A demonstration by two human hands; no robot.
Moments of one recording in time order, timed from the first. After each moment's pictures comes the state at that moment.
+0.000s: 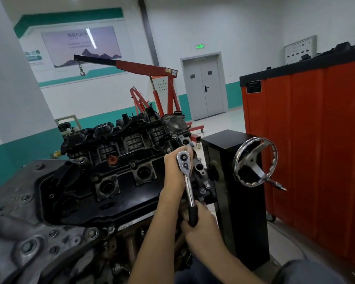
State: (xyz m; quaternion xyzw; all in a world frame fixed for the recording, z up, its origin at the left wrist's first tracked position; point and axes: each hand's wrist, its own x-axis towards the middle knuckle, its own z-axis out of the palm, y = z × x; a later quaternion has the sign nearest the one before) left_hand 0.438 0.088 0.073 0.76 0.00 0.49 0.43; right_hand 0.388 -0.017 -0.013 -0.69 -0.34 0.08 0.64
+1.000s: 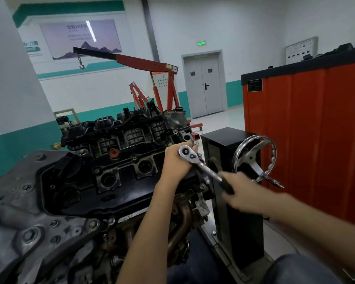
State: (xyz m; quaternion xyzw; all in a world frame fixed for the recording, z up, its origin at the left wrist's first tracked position) left_hand 0.431 0.100 0.078 0.83 0.01 0.42 0.38; right_hand 0.474 -0.090 0.044 -0.80 -0.49 0.03 0.33
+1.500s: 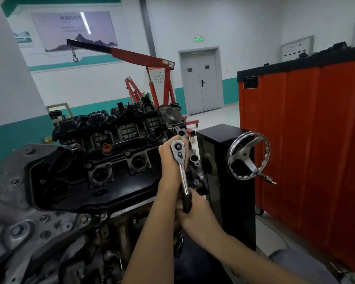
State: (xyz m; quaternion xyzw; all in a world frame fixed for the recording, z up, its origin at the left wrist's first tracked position) left_hand 0.443 0.085 0.071 0.74 0.05 0.53 0.41; right_hand 0.393 -0.026 -0.007 -0.69 -0.38 0.11 0.61
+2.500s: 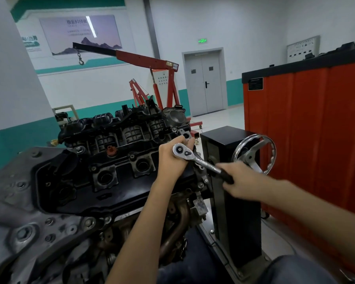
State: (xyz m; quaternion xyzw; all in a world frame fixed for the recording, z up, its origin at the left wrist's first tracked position) left_hand 0.428 0.096 0.079 0.79 0.02 0.49 0.36; right_hand 0.490 -0.085 0.060 -0.81 -0.50 0.02 0.29
